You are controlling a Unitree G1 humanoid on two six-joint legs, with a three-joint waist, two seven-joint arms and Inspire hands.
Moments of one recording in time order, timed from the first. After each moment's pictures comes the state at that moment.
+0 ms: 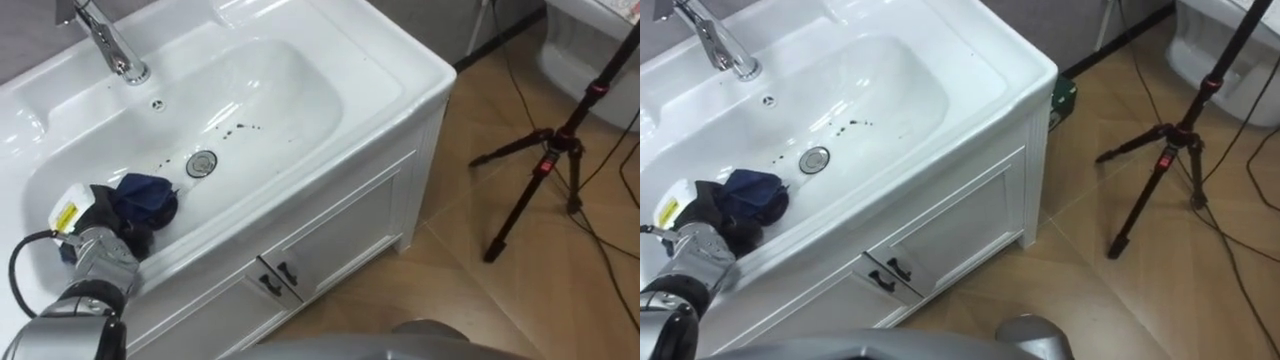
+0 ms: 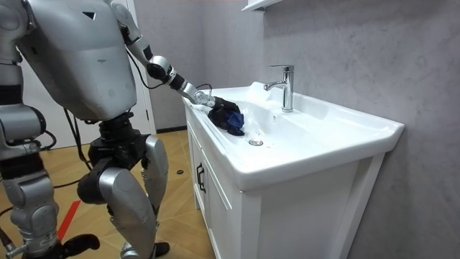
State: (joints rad) left arm -0.22 0.39 0.04 1.18 0.50 0.08 0.40; right arm 0.10 -0.31 -0.12 1.31 -0.05 0.17 -0.04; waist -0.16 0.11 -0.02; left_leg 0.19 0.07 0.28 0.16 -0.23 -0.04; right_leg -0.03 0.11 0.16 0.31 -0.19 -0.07
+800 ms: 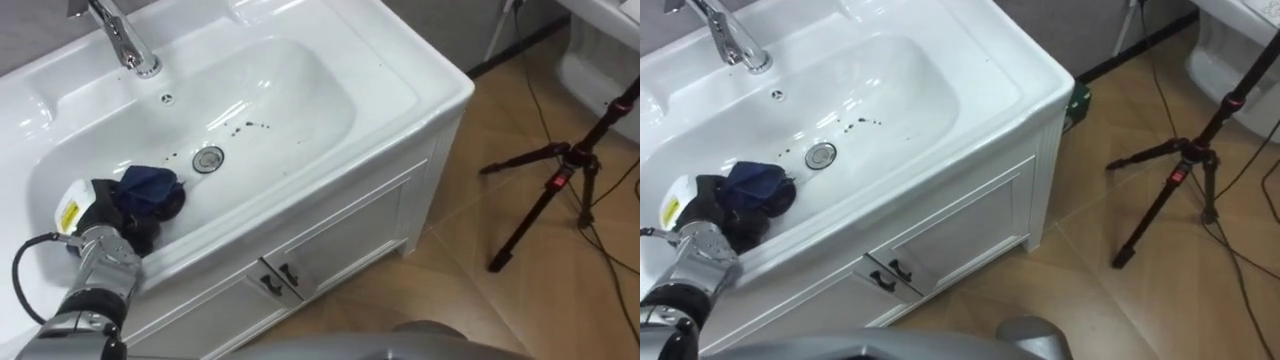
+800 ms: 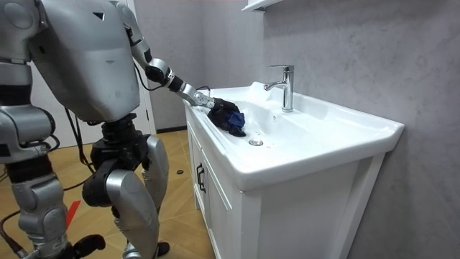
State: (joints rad) left arm -0.22 0.37 0.05 1.05 0.32 0.07 0.38; right arm 0.08 -0.31 -0.04 1.31 -0.04 0.15 0.00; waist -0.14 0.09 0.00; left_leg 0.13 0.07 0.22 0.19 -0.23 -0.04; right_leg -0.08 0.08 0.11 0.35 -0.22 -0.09
